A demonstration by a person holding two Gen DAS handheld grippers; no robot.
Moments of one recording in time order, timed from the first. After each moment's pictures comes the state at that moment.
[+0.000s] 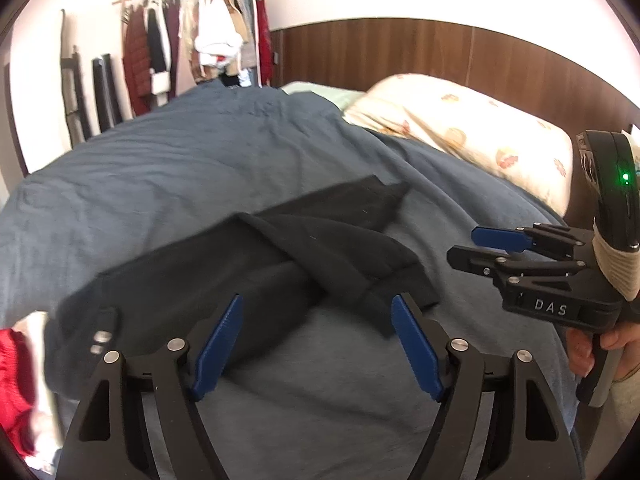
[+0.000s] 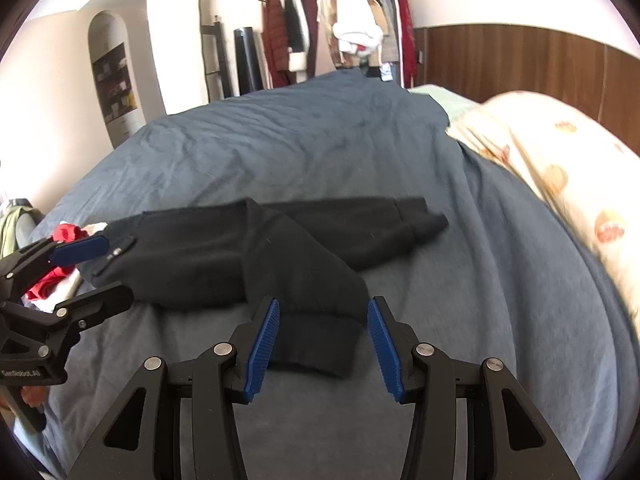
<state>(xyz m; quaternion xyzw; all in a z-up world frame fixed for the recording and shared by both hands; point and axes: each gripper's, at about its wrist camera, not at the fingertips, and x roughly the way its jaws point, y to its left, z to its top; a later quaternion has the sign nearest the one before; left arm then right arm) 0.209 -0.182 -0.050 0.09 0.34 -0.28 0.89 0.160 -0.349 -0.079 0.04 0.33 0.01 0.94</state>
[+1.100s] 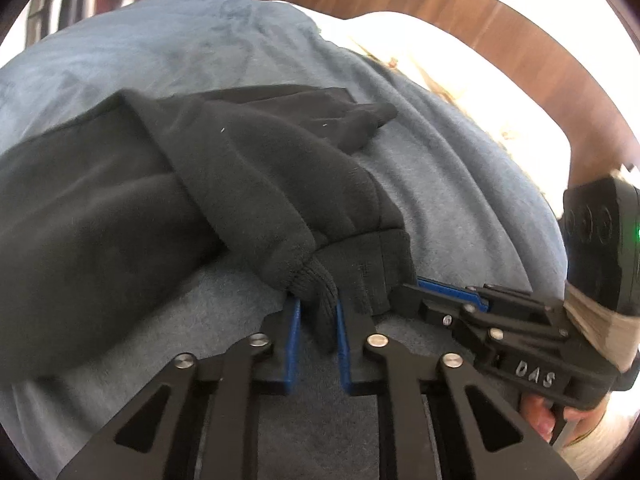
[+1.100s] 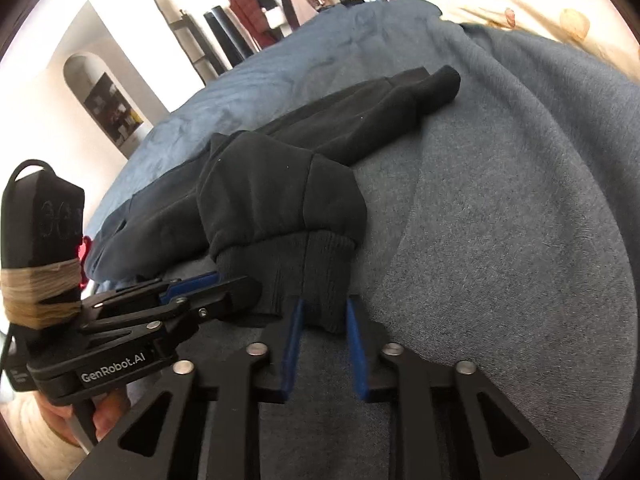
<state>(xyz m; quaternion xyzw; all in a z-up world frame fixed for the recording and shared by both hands) 0.262 -0.244 -0.144 0.01 0.47 -0.35 0.81 0.195 -0.382 -0.186 0.19 0.40 0.08 0.89</state>
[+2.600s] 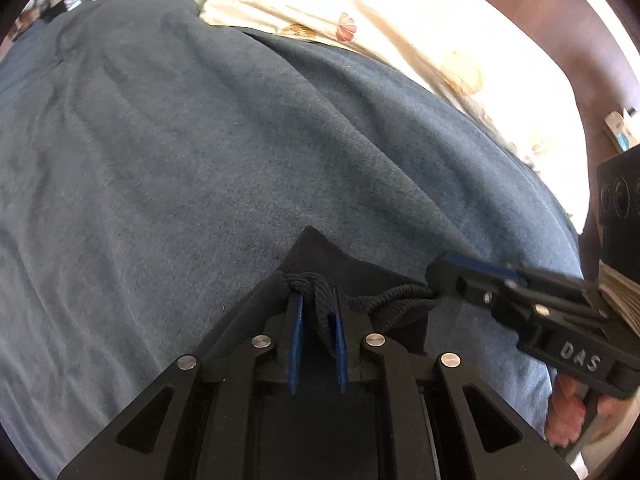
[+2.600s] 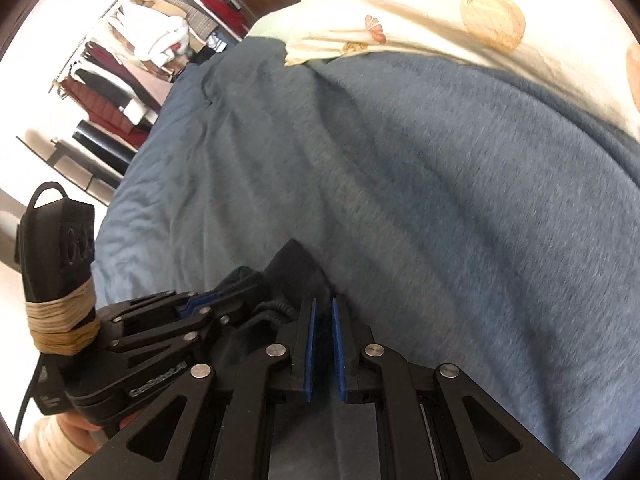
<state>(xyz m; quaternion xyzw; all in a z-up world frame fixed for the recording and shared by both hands) 0.468 -0.420 -0.113 0.19 0.54 -0.47 0.68 0.323 -0.505 -0.141 0.37 0.39 -0.12 0.84</state>
